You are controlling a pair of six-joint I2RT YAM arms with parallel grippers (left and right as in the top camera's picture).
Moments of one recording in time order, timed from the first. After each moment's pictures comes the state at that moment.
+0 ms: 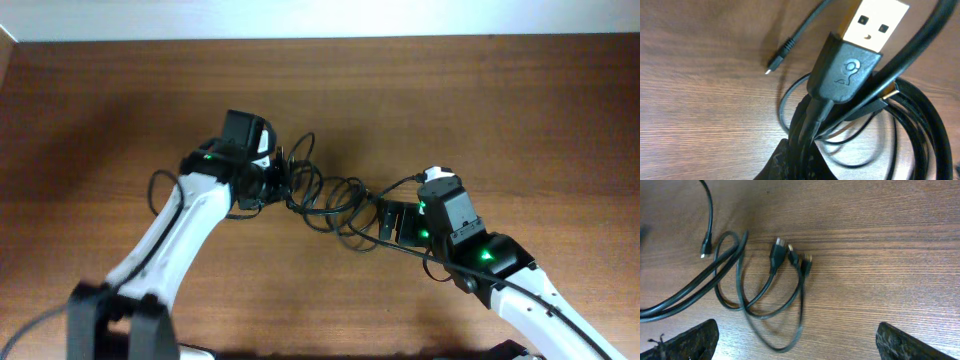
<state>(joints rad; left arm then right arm) -0.25 1.58 1.13 -0.75 0.30 -0.51 0.49 1.14 0.72 -0.47 0.01 0.58</state>
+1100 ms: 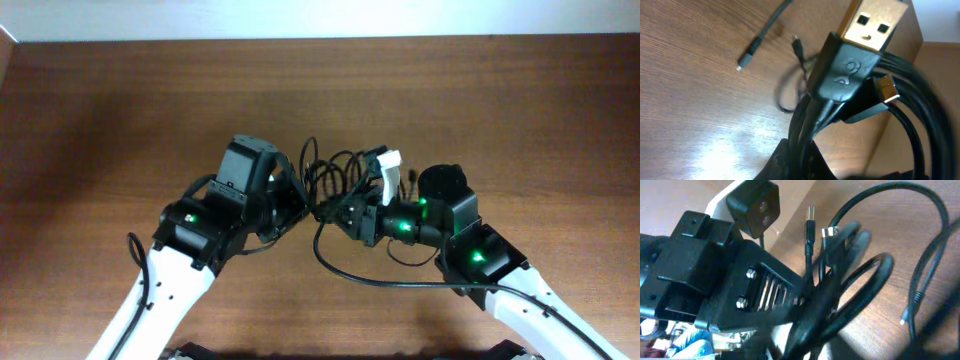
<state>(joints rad) -0.45 1.22 1.13 -0.83 0.29 -1.08 0.56 1.16 0.76 0.03 -0.64 0.62</state>
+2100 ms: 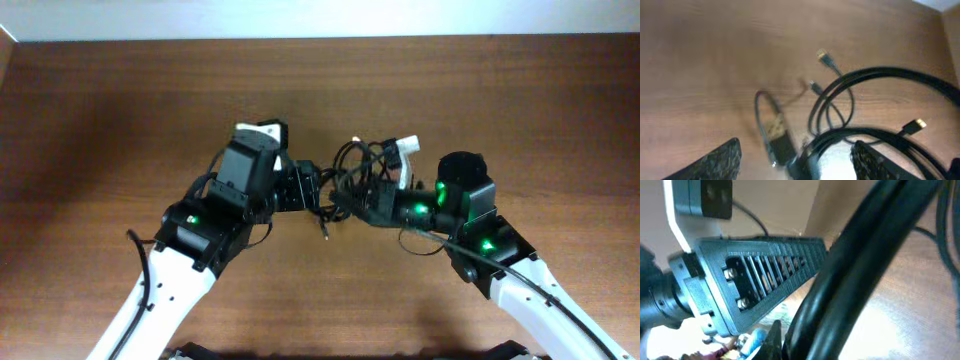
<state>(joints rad) -0.46 1.21 1.13 -0.69 0.09 -0.54 0.45 1.18 0.76 0.09 -0.83 0.93</state>
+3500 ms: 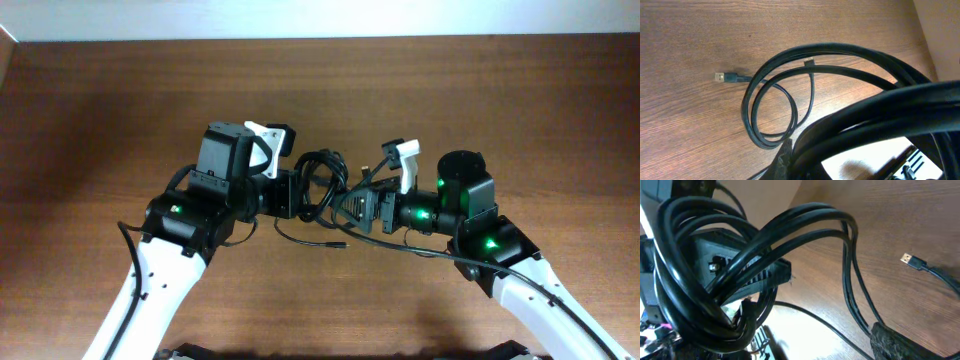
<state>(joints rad) -0.34 1.23 1.13 -0.75 0.41 -0.29 0.42 1.18 0.77 -0.03 -0.74 0.64</state>
